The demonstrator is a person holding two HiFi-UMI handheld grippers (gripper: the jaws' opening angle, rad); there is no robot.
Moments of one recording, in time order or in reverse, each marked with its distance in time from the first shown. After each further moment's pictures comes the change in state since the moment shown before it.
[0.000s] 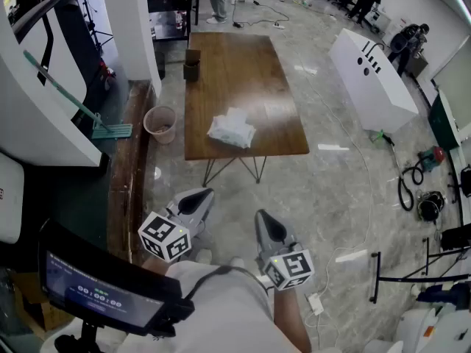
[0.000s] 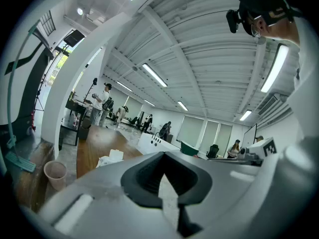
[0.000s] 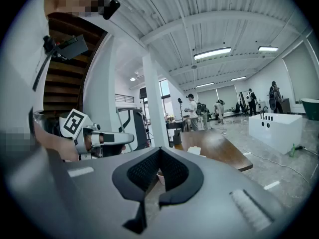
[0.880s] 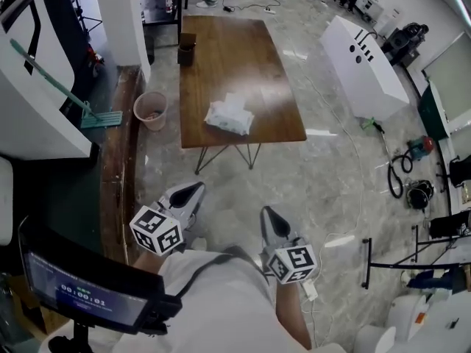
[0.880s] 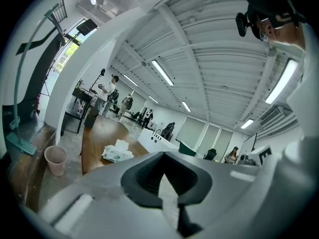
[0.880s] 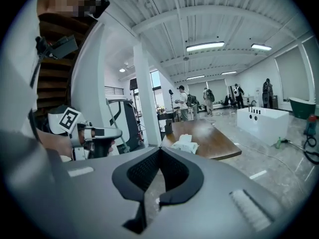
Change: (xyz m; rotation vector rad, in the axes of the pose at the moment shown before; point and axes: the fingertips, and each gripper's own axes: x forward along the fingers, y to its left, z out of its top) left arm -0.024 0.042 -0.022 -0.121 0.027 -0.010; right arm 0.000 -0.005 -0.035 0.050 0.103 -0.122
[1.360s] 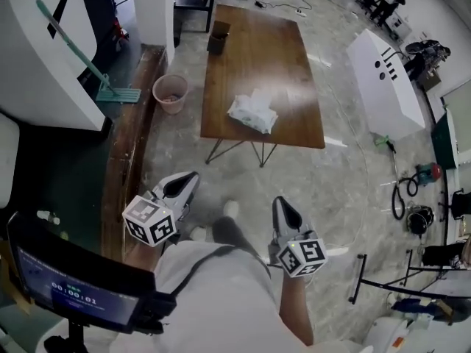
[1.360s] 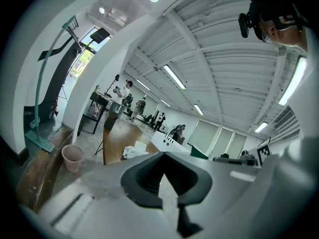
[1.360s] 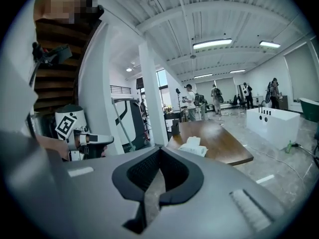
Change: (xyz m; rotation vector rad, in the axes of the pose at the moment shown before) left arm -0.046 0.045 0.005 -0.050 -0.042 0.139; right arm 0.032 0.006 0.018 -0.039 0.011 0.087
